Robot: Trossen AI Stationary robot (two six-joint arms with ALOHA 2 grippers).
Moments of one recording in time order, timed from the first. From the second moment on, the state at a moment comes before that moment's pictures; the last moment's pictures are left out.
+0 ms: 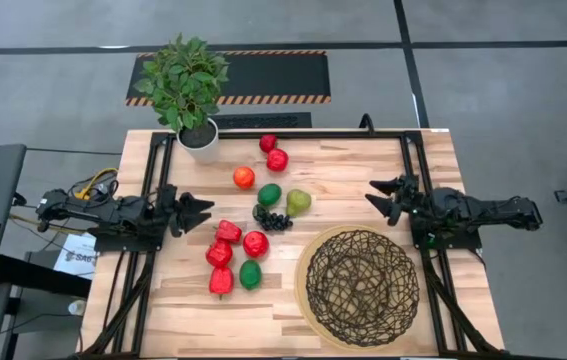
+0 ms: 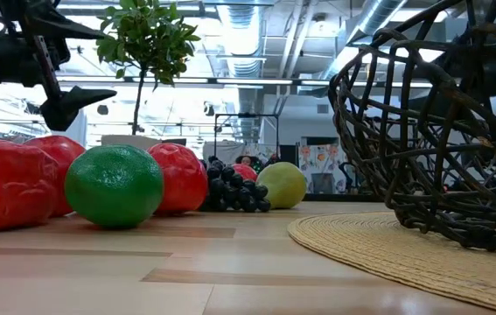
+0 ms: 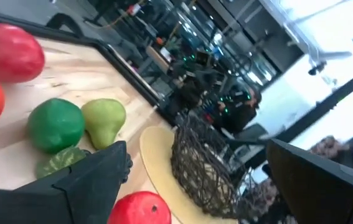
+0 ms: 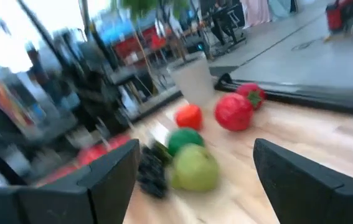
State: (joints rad) left arm -0.19 0.05 0.01 0.08 -0.34 -0.81; right arm 0.04 0.01 0.07 -0.05 0.45 0.53
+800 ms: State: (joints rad) left arm -0.19 0.09 0.12 0.34 -0.51 -0.99; right arm 0.03 0.01 0.08 0.01 0.44 1.08
